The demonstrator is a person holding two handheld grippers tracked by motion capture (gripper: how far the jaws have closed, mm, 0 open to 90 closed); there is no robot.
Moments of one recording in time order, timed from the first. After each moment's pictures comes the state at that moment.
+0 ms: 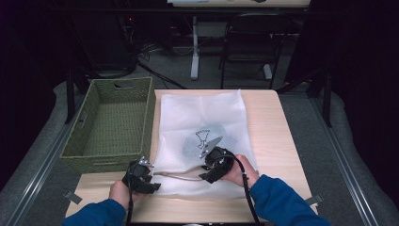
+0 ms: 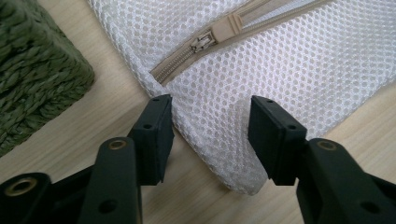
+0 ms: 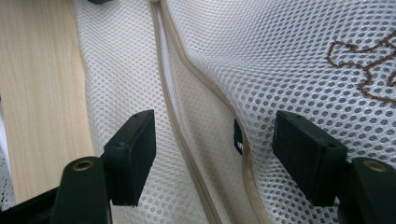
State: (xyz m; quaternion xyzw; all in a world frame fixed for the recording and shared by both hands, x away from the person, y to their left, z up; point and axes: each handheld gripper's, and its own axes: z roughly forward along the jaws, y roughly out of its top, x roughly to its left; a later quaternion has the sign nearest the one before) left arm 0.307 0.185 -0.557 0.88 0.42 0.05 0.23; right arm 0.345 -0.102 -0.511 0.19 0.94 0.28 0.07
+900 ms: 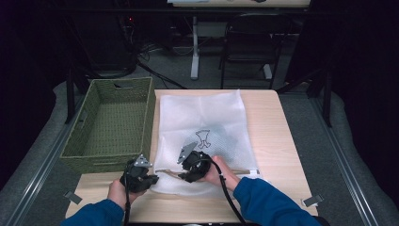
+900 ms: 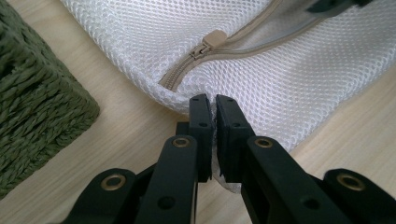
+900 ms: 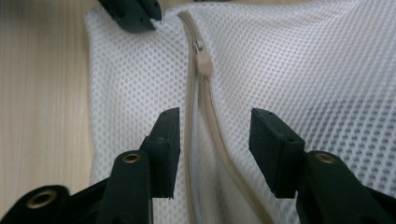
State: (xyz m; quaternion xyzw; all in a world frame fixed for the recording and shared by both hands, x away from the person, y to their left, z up) left arm 0.300 0.188 -0.539 0.87 0.39 0.06 0.28; right arm 0.348 -0.036 -0.530 0.13 0.94 0.31 0.07
